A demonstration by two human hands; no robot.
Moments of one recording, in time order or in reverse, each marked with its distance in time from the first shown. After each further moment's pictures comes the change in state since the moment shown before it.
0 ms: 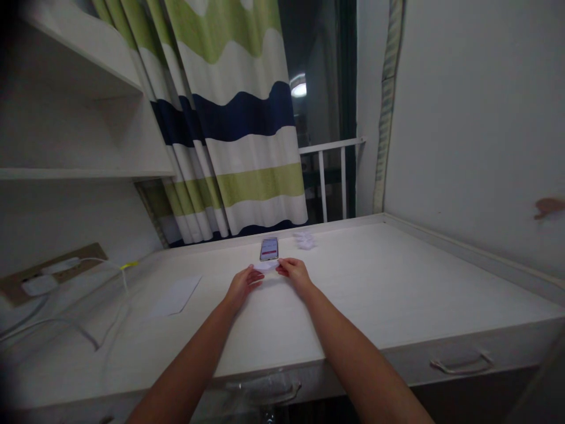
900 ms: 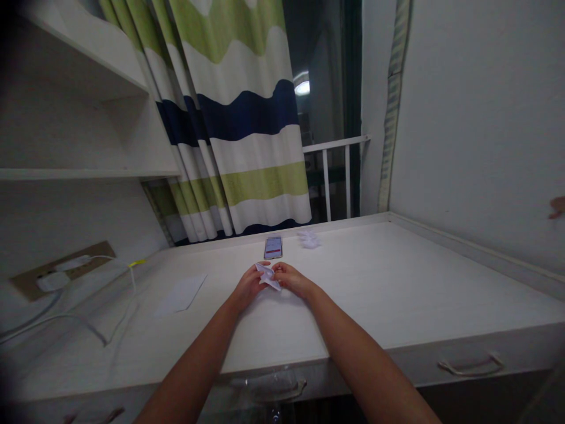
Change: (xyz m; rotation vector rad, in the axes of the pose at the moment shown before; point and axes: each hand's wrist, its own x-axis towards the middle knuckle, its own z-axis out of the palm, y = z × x) left_hand -0.015 0.006 0.007 -0.081 -0.303 0.045; right_hand -0.019 -0.006 0.018 -0.019 -0.401 0.120
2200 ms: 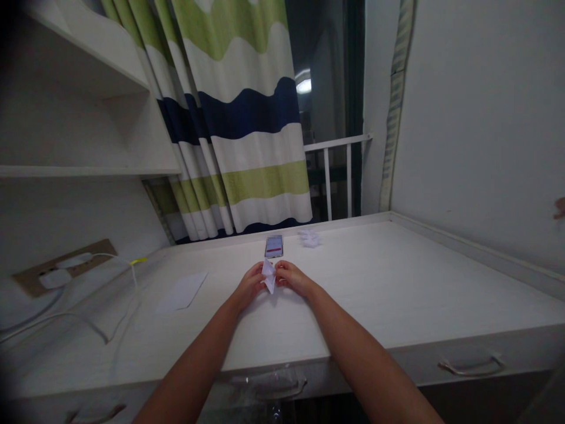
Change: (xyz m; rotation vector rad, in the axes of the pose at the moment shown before) left_hand 0.001 -0.004 0.000 0.068 -0.021 0.013; right_hand 0.002 0.003 -0.005 -0.016 0.011 0.011
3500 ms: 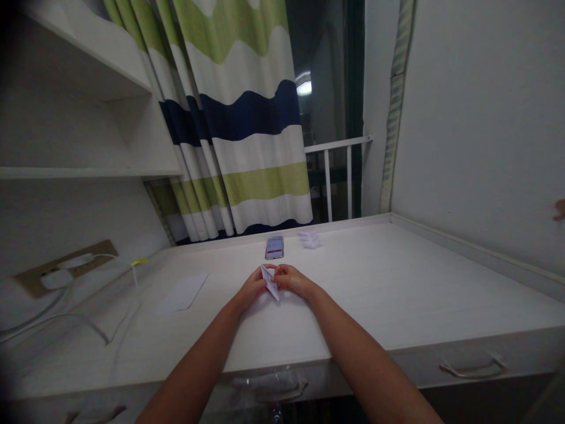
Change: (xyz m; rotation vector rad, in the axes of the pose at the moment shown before) left_hand 0.004 -0.009 -0.003 0.139 -0.084 -0.016; right_hand -0.002 -0.001 0.004 -0.050 -0.024 0.025
